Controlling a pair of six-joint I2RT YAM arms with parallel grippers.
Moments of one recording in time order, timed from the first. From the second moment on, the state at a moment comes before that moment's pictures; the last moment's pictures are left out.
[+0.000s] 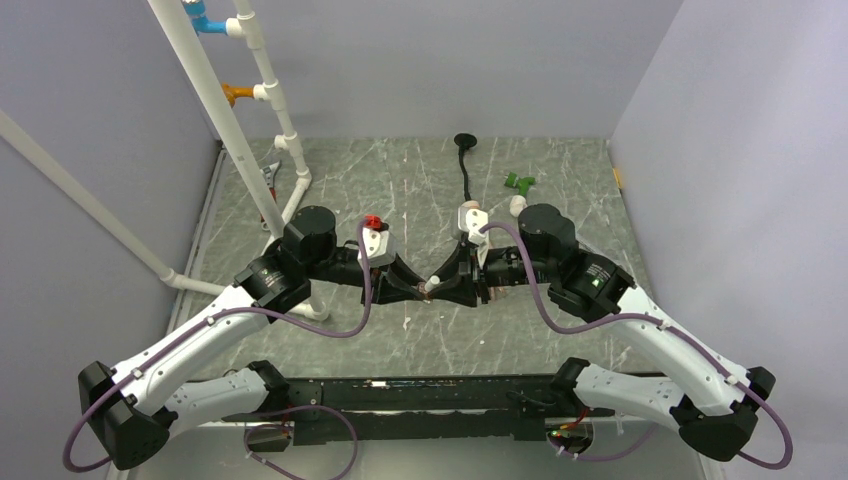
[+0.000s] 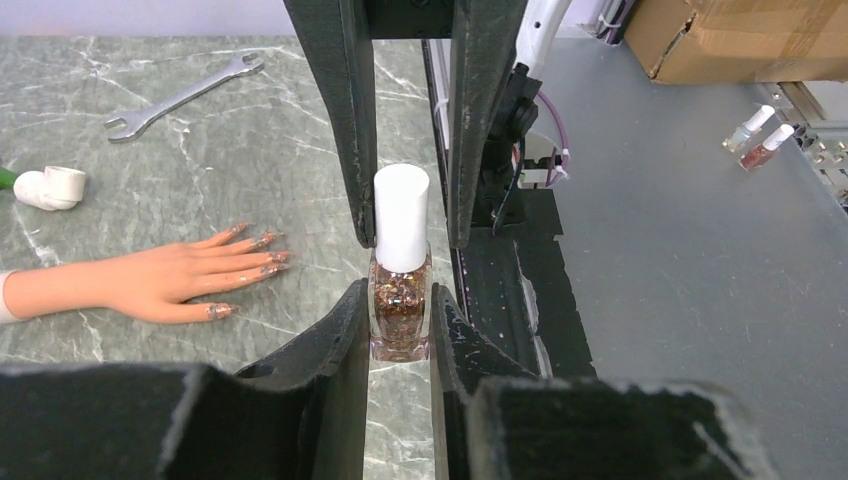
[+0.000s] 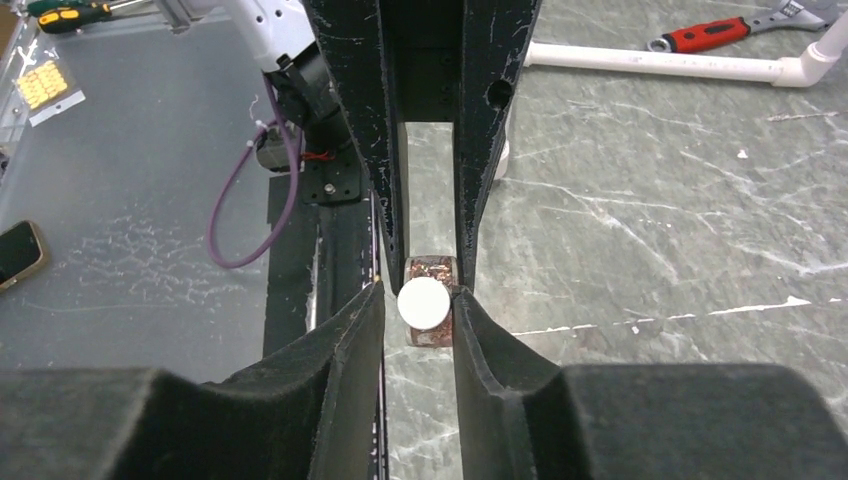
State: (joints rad) left arm -0.76 1.00 0.94 -0.16 0.89 0.14; right arm 0.84 0.95 1.10 -0.46 -0.66 -0.12
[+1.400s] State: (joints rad) left arm -0.69 0.95 0.89 -0.21 0.66 0.05; right arm 0.97 1.03 1.00 -0.21 -0.17 0.17
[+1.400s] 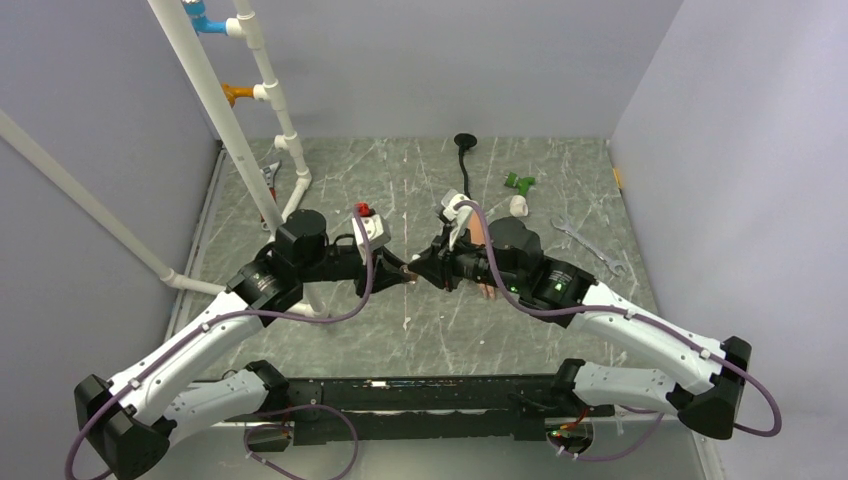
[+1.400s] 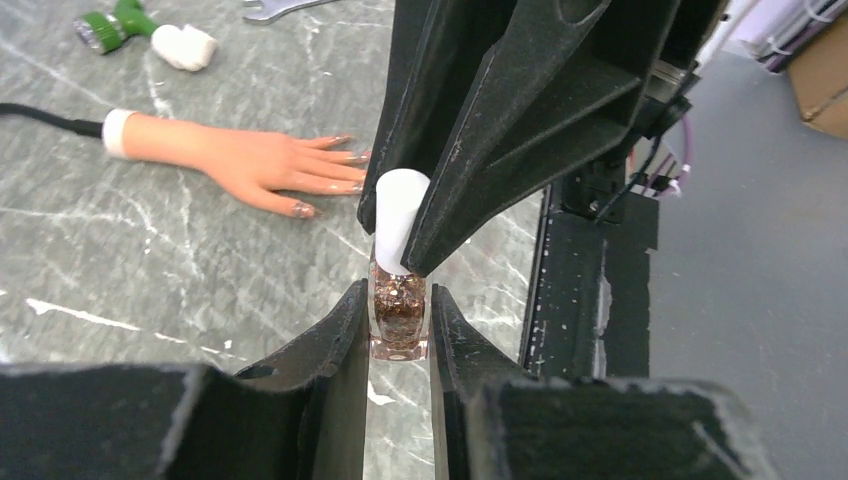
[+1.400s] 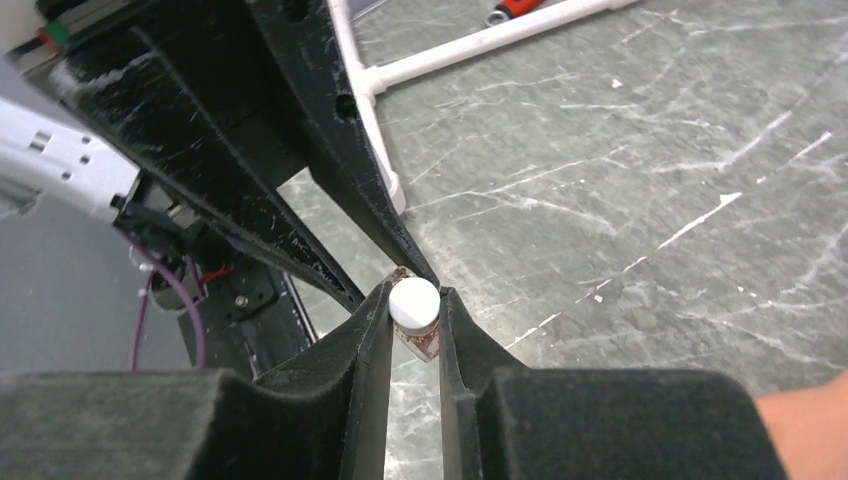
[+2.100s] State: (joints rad) left arm -0.70 0.92 0.88 -0.17 0.52 0.04; right arm 1.04 1.10 1.08 -0.25 0.12 0.41
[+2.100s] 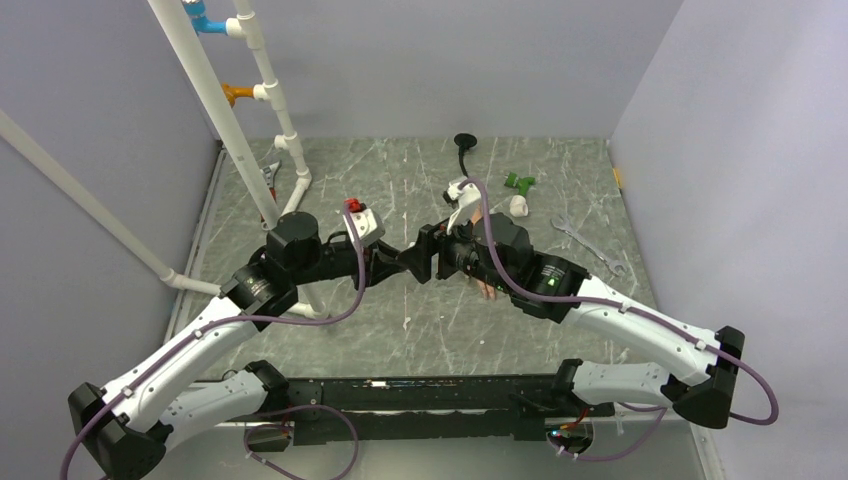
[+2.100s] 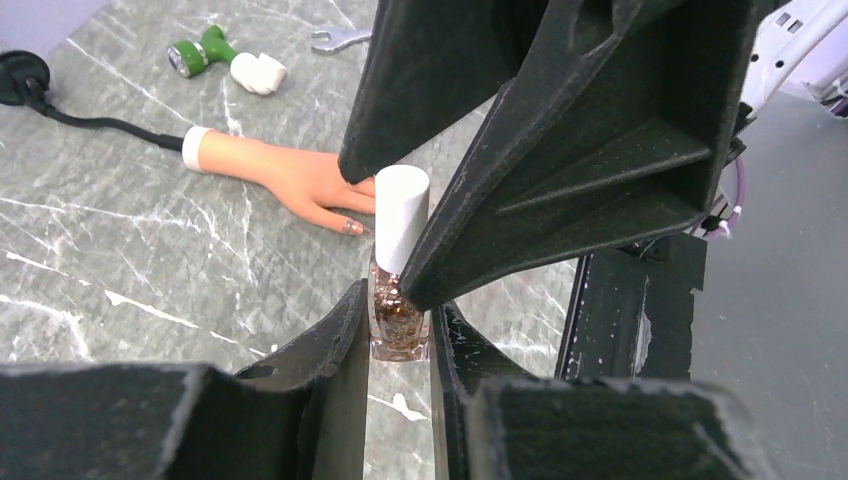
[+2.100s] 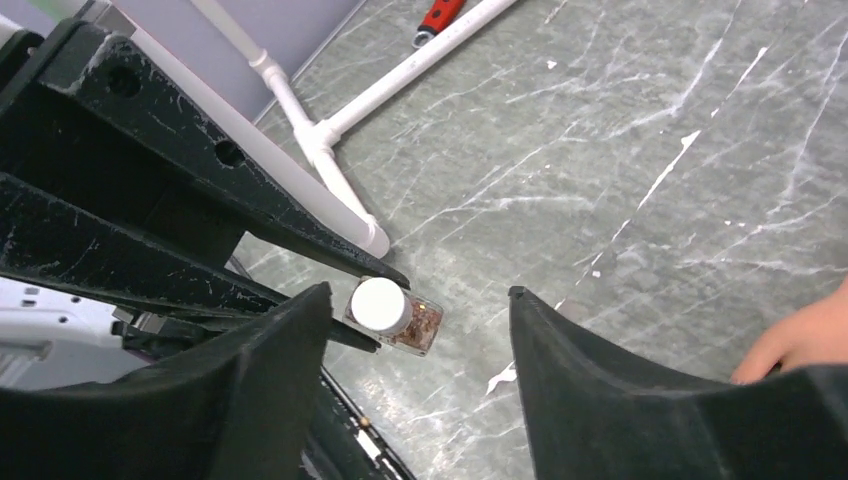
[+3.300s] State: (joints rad) left arm -0.70 1.00 0.93 -0.12 0.90 0.12; right arm 1.07 0.82 1.02 -0.41 -0.23 -0.15
